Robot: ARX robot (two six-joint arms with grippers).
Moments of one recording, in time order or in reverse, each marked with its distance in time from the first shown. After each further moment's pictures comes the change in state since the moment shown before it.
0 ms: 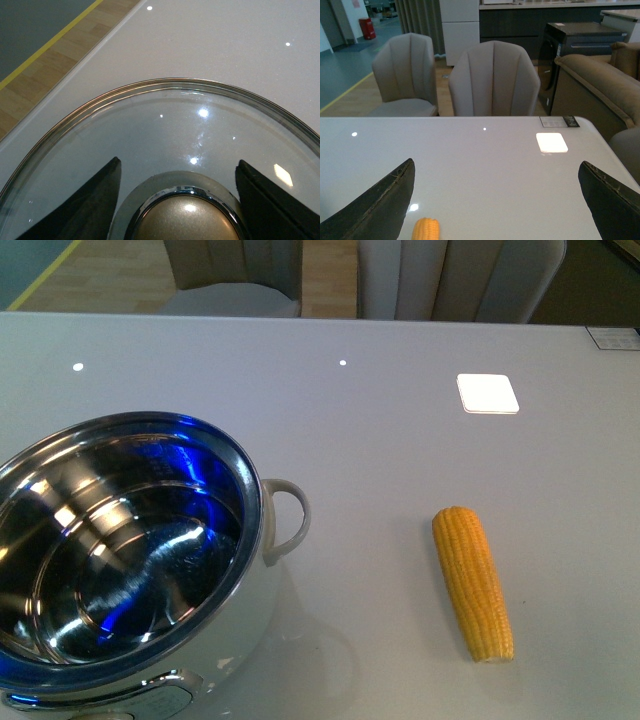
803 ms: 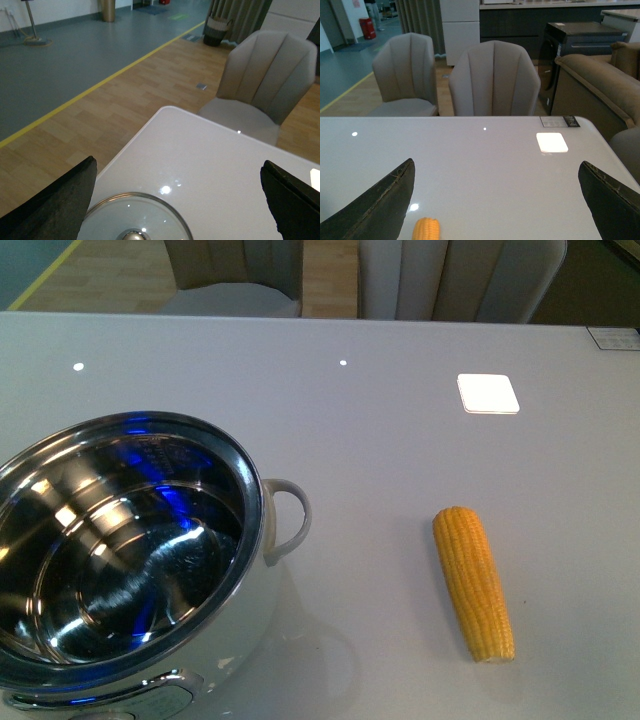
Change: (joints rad) left arm 0.048 -1.184 -0.503 -0.318 0.159 -0.183; right arm 0.000 0.000 0.000 0.000 0.000 0.000
